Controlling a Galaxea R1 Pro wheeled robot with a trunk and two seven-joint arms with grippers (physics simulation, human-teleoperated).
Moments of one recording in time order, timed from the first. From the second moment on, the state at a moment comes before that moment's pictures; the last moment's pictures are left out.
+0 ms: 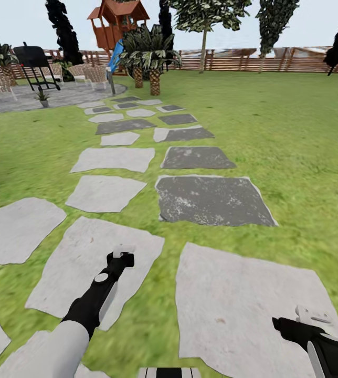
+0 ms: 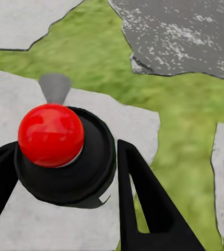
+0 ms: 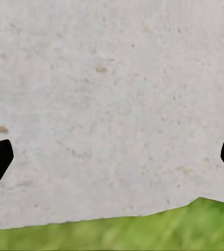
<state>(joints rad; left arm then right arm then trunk) -0.67 -0.08 -0.02 -0.69 0.01 -0.02 0.00 -0.10 -0.07 -0.33 -1.51 0.01 0.79 0.01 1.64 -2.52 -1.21</state>
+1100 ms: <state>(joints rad) -0.67 -0.08 -0.02 -0.69 0.01 -0.02 0.00 -0.10 -0.07 -0.33 -1.51 0.01 0.79 0.01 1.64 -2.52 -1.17</state>
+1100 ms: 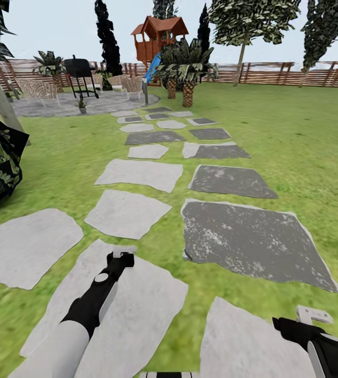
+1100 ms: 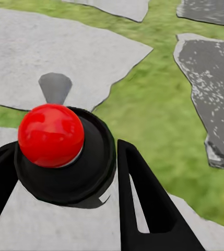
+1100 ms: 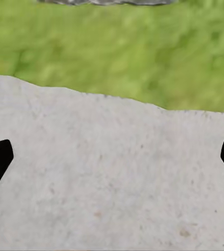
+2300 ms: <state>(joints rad) -0.67 -0.08 -0.02 -0.69 0.01 0.00 0.00 -0.10 -0.07 -0.33 -1.51 0.01 0.80 0.01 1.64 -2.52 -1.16</state>
